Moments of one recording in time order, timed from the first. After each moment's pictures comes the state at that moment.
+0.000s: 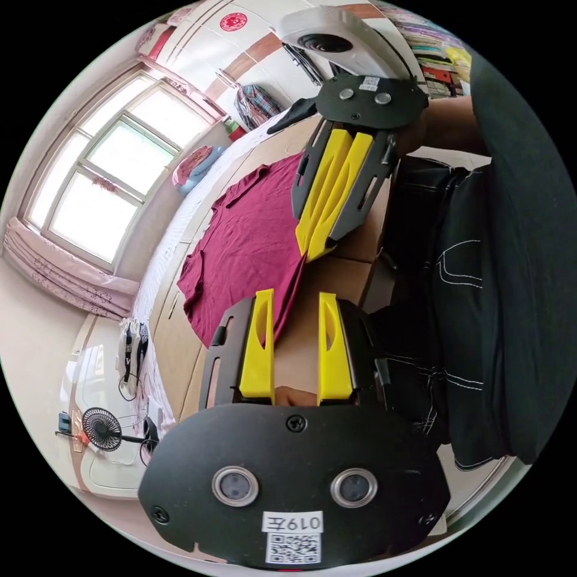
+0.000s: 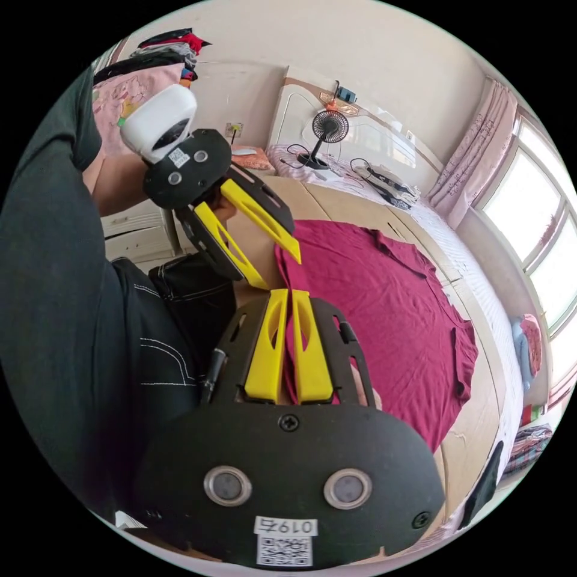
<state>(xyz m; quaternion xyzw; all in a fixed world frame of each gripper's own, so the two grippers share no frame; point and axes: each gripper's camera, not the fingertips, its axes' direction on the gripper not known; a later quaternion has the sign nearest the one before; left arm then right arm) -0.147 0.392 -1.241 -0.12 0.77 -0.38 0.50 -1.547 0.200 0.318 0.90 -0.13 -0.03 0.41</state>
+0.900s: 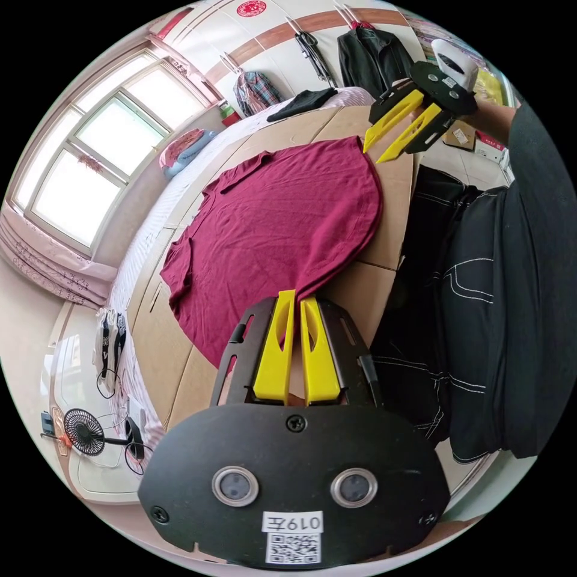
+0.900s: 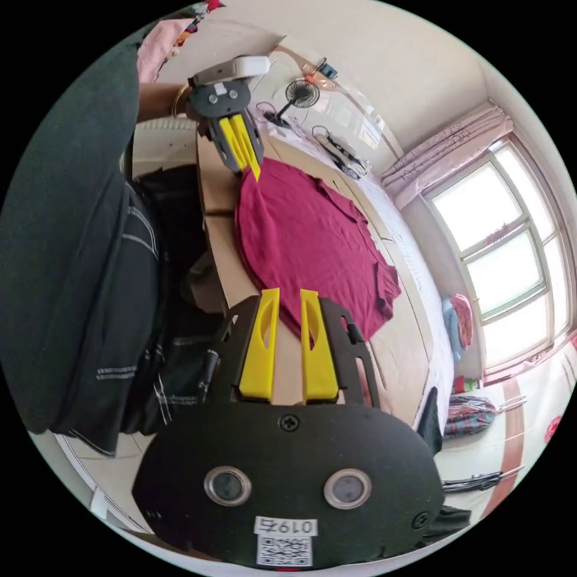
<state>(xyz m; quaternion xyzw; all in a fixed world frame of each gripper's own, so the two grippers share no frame) -0.100 0.421 -1.227 -0.13 0.81 -0.38 0.43 -1.590 0.193 0.422 0.85 -0.02 0.10 0.52</state>
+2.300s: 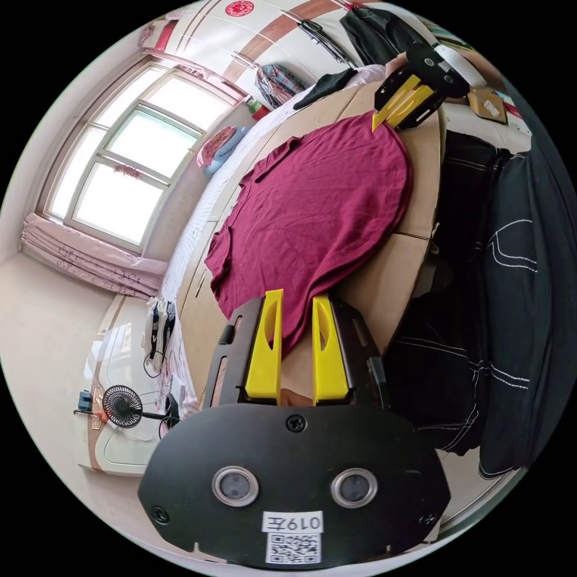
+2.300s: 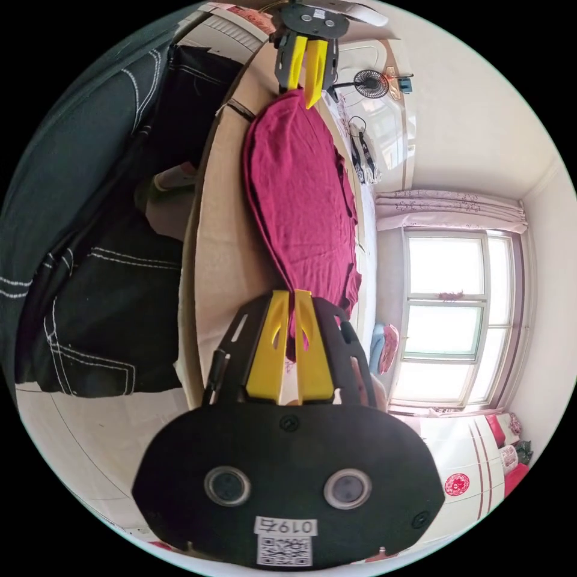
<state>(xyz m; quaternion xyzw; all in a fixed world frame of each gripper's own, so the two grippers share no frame) -0.143 0.432 -1.294 -0.19 0.75 -0.33 0.54 -1.650 0.209 0.423 0.78 0.21 0.13 0.58</state>
